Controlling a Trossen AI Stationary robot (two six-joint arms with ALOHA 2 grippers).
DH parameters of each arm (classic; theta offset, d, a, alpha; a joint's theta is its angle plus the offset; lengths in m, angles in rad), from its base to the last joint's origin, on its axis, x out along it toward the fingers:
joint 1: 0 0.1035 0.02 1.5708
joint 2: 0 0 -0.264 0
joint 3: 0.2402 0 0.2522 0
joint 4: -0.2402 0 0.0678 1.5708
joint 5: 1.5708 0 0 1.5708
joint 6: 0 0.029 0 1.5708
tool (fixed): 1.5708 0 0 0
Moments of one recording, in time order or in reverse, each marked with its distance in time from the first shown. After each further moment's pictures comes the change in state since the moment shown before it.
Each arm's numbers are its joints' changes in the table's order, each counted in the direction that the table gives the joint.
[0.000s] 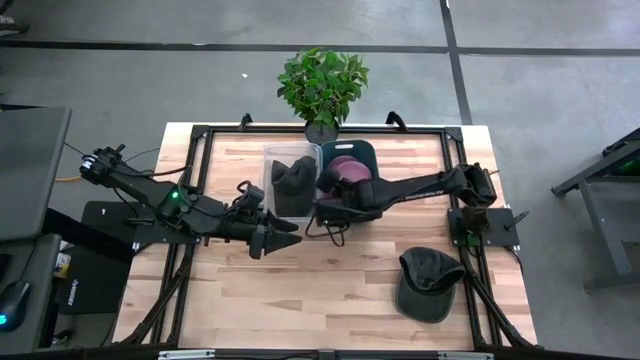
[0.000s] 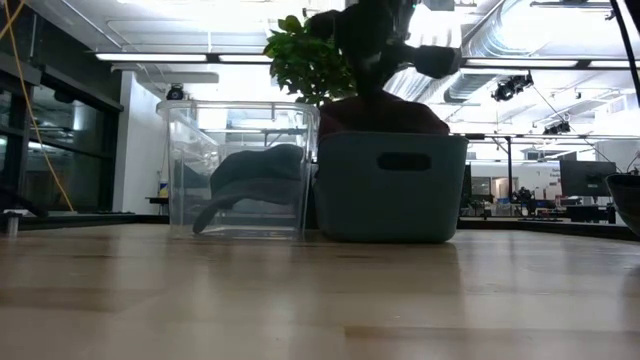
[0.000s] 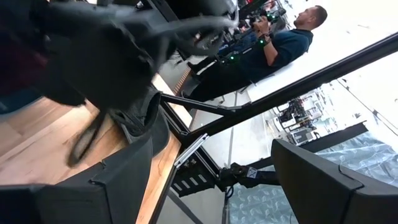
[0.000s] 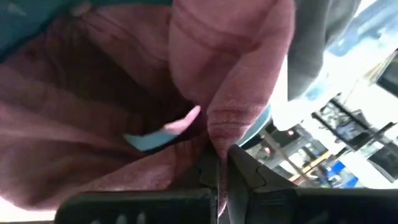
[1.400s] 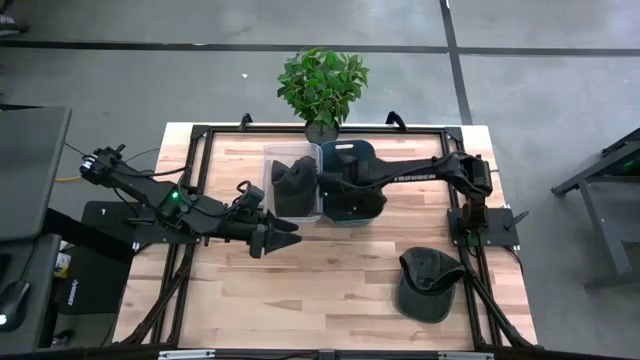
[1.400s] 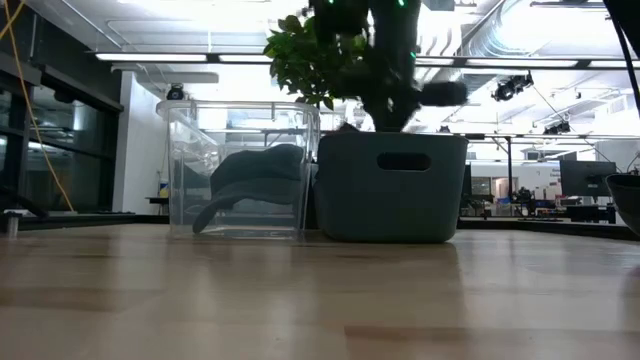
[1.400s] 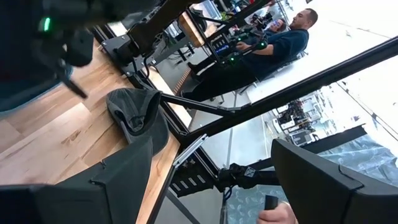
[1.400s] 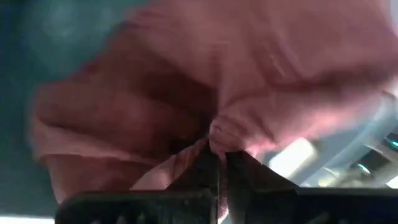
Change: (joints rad) left arm 0.000 0.000 0.000 0.000 -0.003 -0.015; right arm -0.170 0.000 -0.116 0.006 -0.279 0.091
